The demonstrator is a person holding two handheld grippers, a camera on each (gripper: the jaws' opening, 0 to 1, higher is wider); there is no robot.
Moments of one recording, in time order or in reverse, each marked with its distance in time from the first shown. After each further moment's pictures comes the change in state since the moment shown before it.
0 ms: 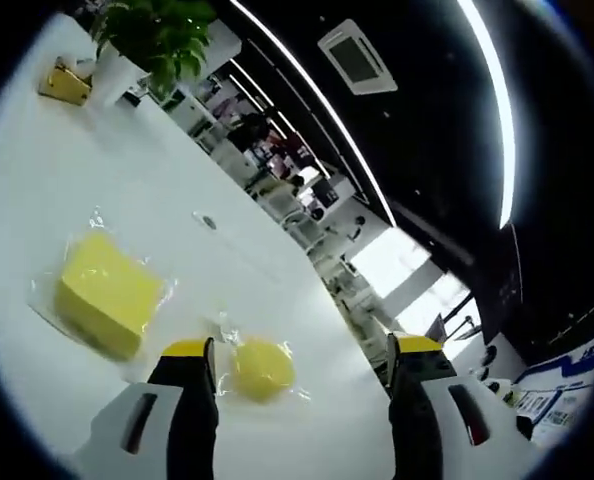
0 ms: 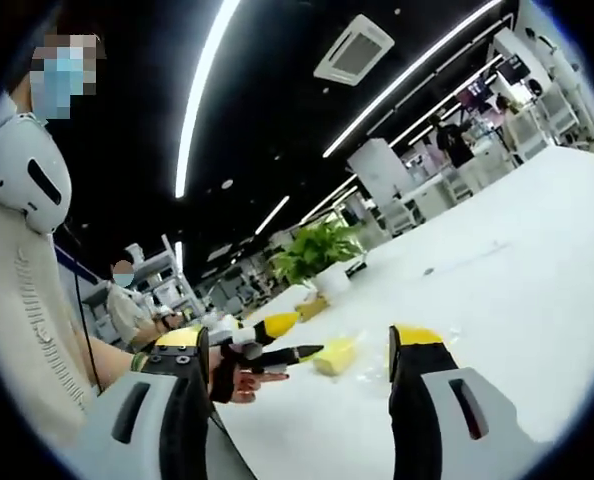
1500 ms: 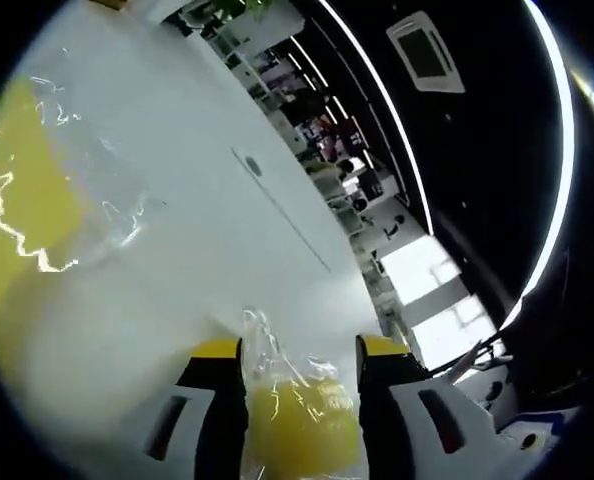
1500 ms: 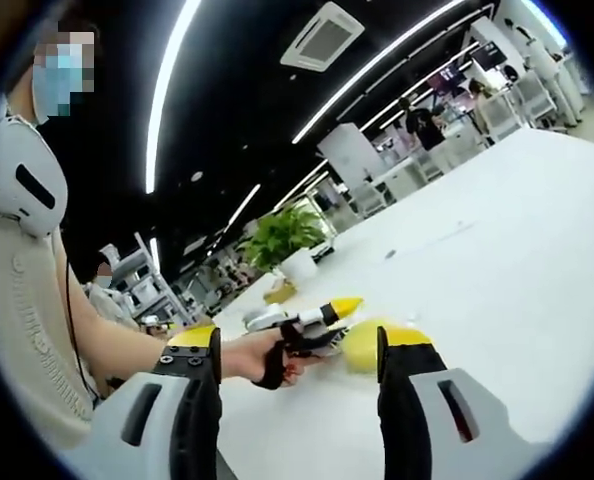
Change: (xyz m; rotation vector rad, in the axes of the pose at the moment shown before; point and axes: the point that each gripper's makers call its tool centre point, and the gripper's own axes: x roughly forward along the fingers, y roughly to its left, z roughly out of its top) left arm 0.137 0.066 -0.048 -0.190 0.067 0.139; right arm -0.007 -0.058 -0.010 0.056 0.066 -0.106
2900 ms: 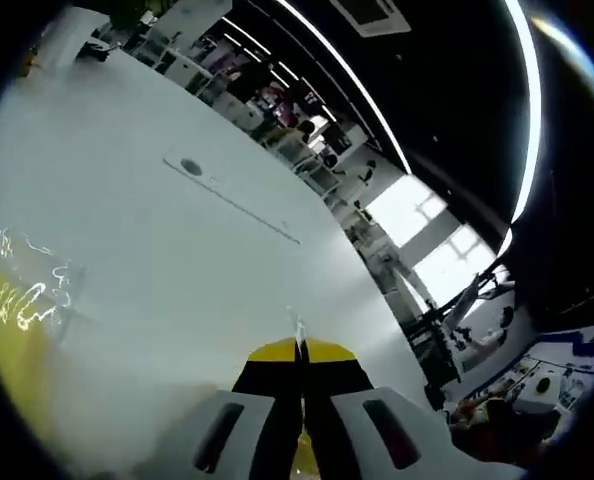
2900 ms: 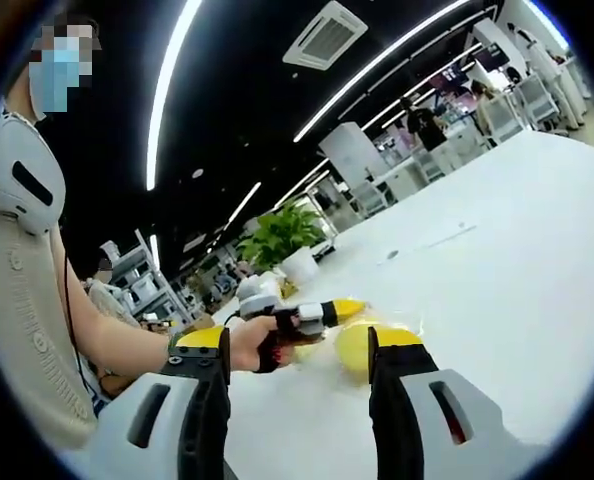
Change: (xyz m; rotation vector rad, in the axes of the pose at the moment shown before) left arm -0.025 -0.050 -0.006 0.272 0.160 -0.087; right arm 0.001 0.010 0.001 -0.021 0.006 0.006
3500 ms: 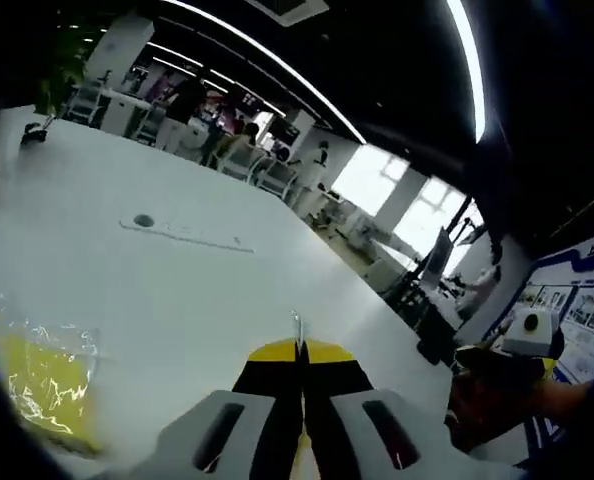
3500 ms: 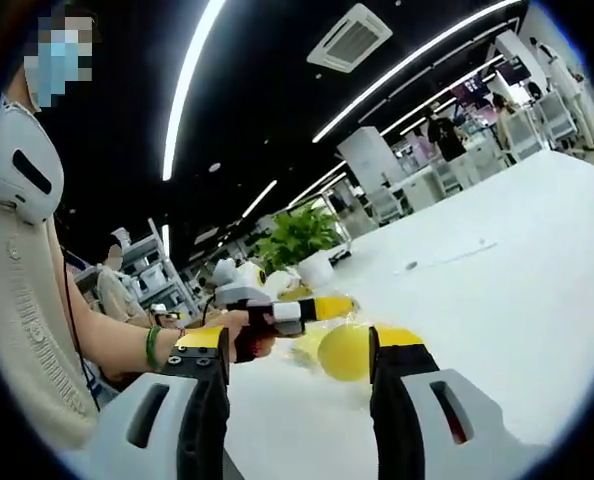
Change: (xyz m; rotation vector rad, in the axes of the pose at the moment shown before) left arm -0.056 -0.064 0.009 0.312 0.036 -0.093; right arm 0.005 0.034 0.008 -0.080 0.004 0.062
